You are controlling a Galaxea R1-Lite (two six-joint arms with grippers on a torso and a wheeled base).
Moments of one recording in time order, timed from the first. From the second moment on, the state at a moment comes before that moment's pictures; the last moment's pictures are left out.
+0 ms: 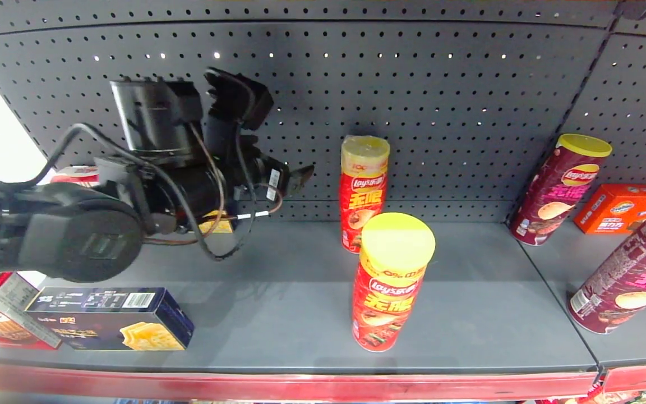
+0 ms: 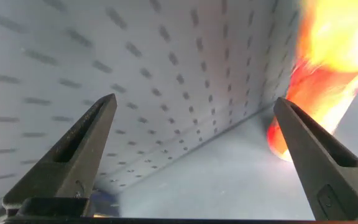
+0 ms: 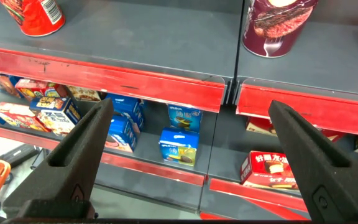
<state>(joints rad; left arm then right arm) -0.48 1.77 -1.17 -0.54 0.08 0.26 0.24 0.11 0.00 0.00 -0.02 -0.01</state>
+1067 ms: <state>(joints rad) -0.19 0.46 -0.29 -0.24 -0.02 0.03 0.24 0.11 0.00 0.00 -0.02 -0.01</state>
